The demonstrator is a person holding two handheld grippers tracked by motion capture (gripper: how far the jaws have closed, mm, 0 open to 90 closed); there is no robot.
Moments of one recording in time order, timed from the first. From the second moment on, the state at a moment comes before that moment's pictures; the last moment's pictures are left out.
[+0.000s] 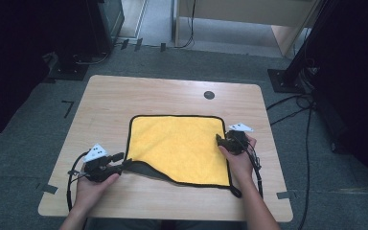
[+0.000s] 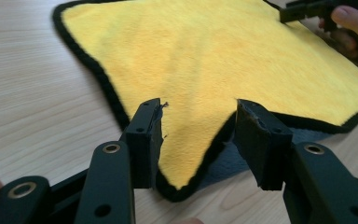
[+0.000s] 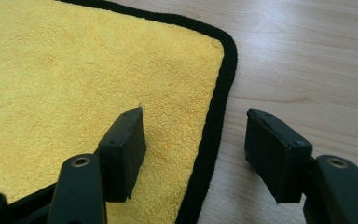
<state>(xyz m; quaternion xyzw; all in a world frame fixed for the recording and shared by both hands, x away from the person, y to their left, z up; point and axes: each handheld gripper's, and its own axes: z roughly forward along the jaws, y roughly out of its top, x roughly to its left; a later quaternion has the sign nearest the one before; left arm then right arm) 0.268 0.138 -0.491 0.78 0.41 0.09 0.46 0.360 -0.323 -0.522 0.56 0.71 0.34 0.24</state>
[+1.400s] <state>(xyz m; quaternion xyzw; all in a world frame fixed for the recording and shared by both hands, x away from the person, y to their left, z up) 0.243 0.141 -0.516 0.85 0.35 0.15 0.36 0.364 -0.327 -0.518 0.57 0.71 0.35 0.23</state>
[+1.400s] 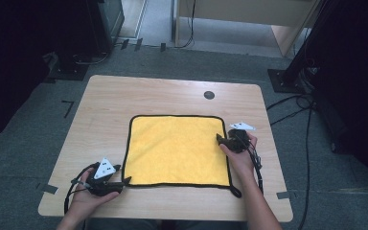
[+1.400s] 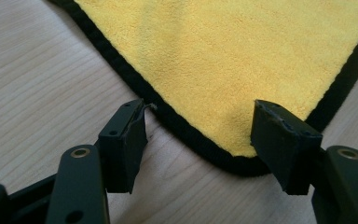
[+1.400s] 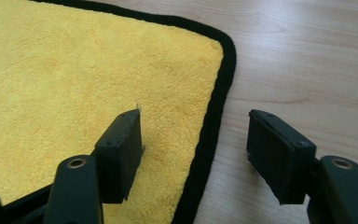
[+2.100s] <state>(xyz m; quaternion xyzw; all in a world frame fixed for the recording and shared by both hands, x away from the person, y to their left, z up) 0.240 0.137 -0.517 0.84 0.38 0.16 0.36 0.395 -0.188 -0.449 0.45 0.76 0.42 0.22</state>
